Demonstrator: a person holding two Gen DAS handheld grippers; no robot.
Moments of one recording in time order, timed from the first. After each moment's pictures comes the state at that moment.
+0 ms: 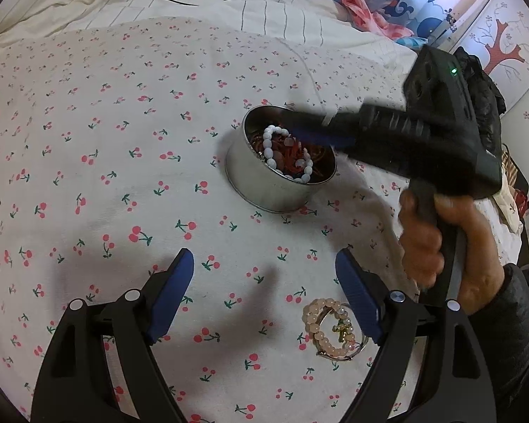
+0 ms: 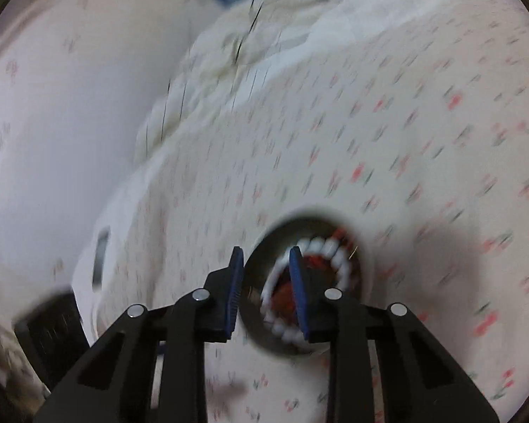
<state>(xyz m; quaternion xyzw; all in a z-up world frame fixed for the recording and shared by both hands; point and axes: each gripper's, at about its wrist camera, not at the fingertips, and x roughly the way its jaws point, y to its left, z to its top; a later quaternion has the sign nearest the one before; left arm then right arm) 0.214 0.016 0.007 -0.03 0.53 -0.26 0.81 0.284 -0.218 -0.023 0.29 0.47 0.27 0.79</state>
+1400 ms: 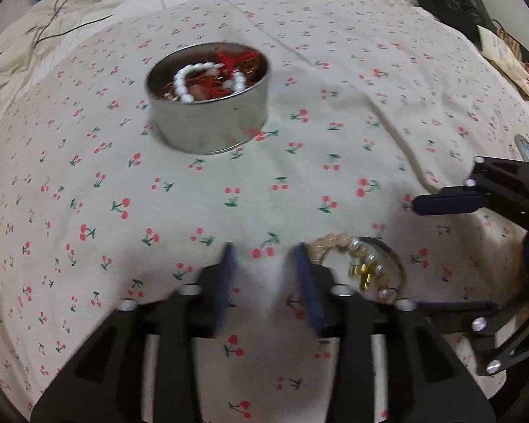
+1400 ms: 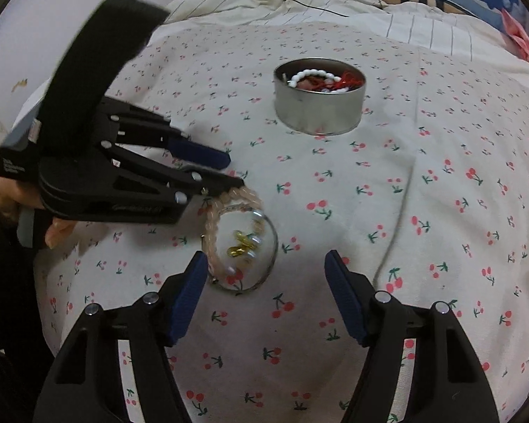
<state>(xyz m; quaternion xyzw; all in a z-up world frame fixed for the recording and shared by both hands) 0.169 -0.049 -0.023 0.19 0.53 -0.30 0.77 0.094 -0.187 -0.022 0.00 0.48 0.24 0.84</state>
